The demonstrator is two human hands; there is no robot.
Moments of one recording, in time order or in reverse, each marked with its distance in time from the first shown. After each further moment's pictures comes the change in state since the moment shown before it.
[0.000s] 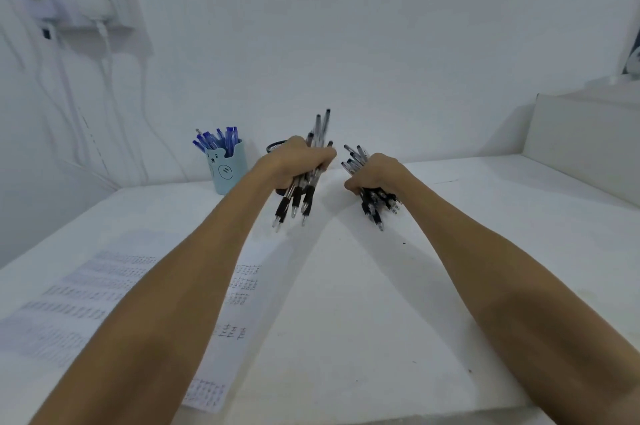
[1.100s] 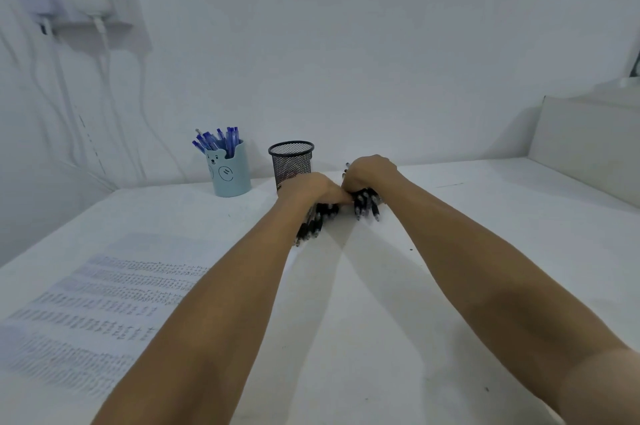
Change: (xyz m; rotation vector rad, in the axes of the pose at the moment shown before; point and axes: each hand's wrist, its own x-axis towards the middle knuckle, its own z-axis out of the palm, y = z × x) left_hand 0.005 -0.009 0.038 0.668 -0.131 -0.307; right_hand 0.022 -0.037 0.014 -0.606 -0.103 0.004
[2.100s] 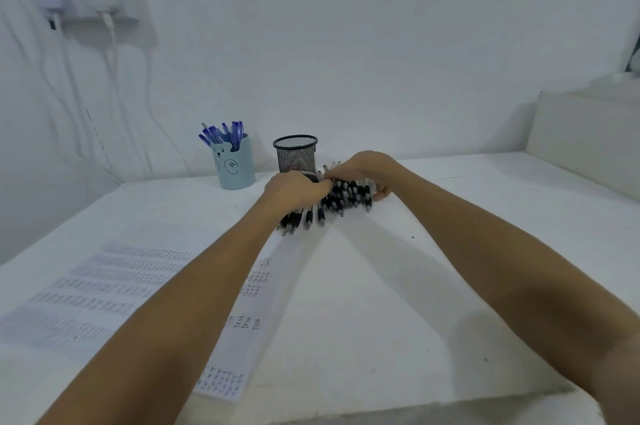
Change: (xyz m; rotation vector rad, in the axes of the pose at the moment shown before) left_hand -0.002 -0.048 0.009 -0.007 0.274 0.112; right_hand -0.041 0.002 -0.005 0.458 -0.102 -0.005
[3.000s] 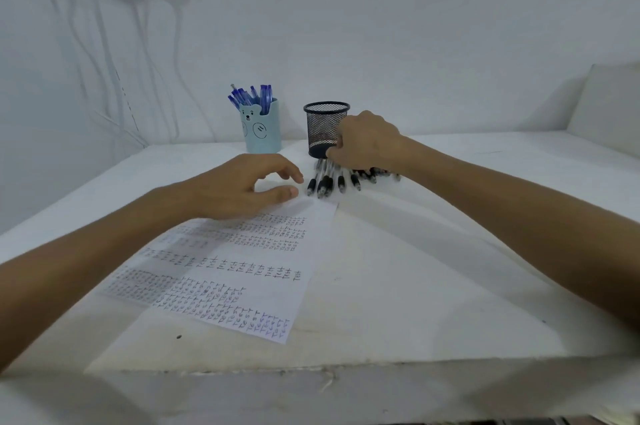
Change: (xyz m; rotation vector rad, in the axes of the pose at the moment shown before) left_hand -0.070 -0.144 -0.035 -0.103 -0.015 0.629; right_hand -0.037 -0.034 0.039 -0.273 0.394 -0.501
